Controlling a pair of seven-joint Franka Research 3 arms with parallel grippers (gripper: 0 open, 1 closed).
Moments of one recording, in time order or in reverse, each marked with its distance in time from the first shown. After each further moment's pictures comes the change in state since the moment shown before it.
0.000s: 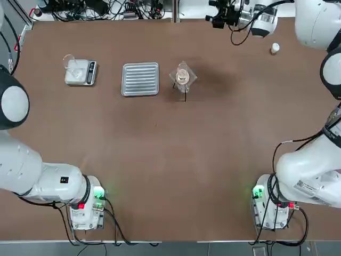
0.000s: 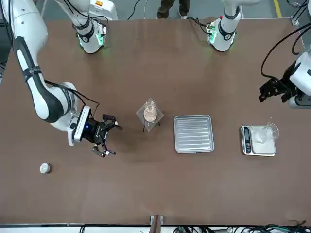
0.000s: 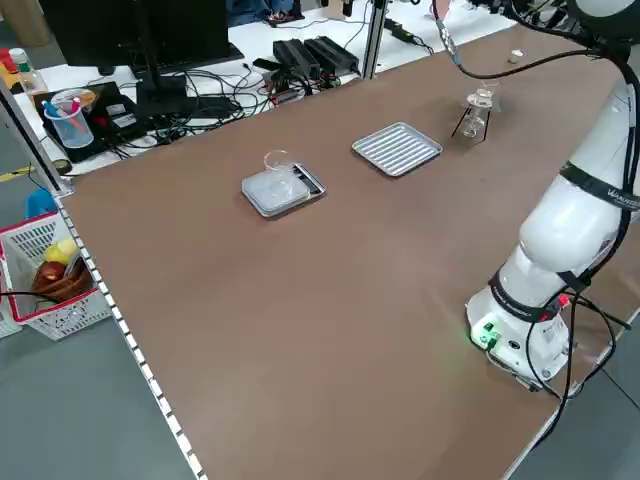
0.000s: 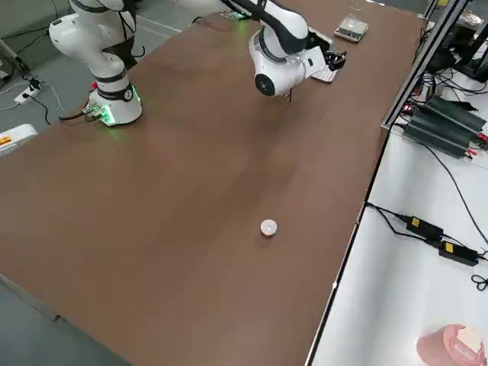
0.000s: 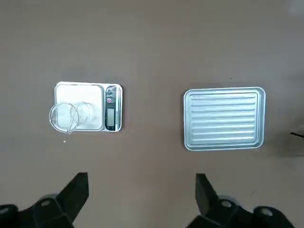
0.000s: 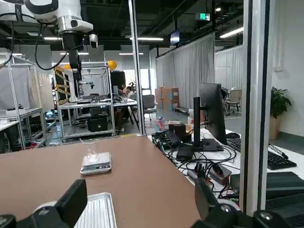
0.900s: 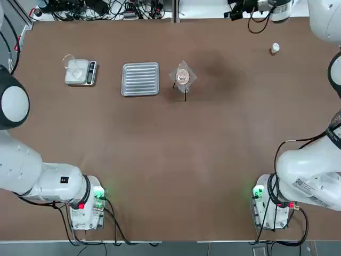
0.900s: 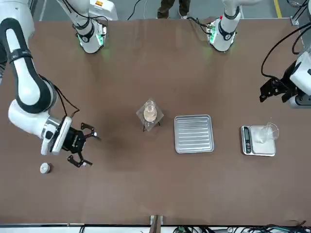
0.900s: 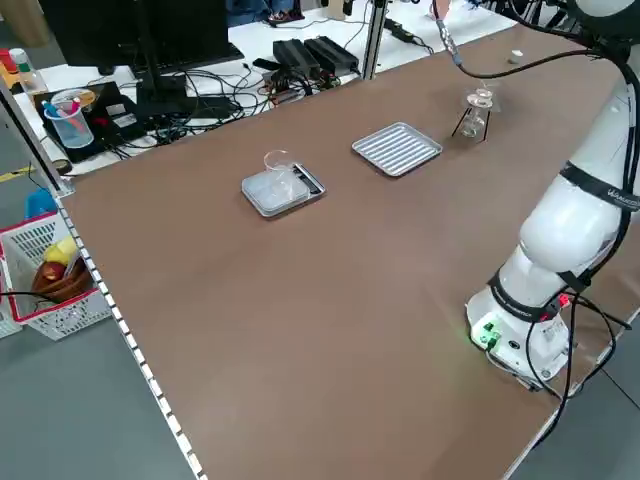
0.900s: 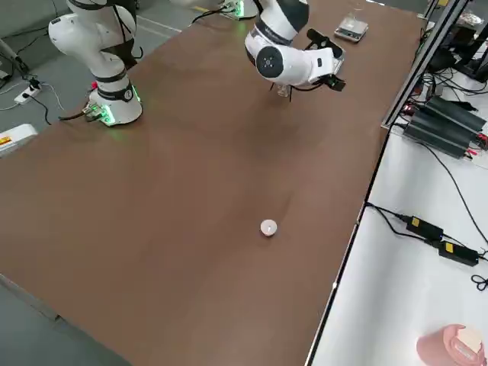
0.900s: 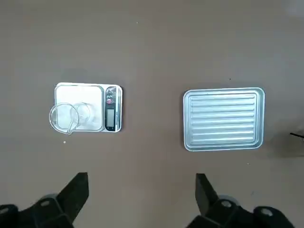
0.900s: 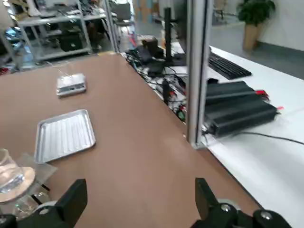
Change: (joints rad) left arm 0.000 0.000 -0.001 0.003 0.000 0.000 0.000; right arm -0.093 -0.048 -0.013 0.092 -0.706 0.190 0.640
